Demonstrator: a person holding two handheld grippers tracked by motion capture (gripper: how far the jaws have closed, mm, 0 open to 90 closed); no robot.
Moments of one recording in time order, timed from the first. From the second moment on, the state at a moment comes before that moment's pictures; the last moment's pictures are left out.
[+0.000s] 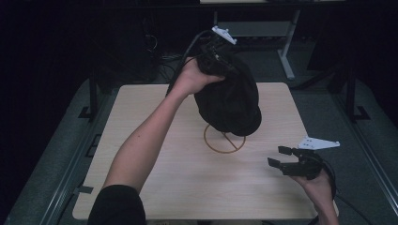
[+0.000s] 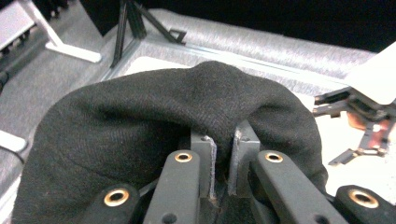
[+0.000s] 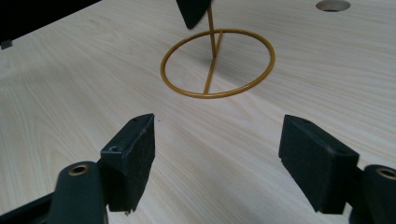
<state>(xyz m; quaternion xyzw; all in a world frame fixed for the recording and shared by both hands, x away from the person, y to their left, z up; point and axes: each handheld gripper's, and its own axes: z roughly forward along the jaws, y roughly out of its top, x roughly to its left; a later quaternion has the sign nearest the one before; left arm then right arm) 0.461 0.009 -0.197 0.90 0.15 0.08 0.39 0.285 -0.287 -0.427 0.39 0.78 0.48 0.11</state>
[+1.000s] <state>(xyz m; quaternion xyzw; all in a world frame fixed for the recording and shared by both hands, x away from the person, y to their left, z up) 0.468 0.002 -0.204 0.90 0.19 0.08 0.39 0.282 -0.288 -0.431 0.40 0.77 0.48 0.11</state>
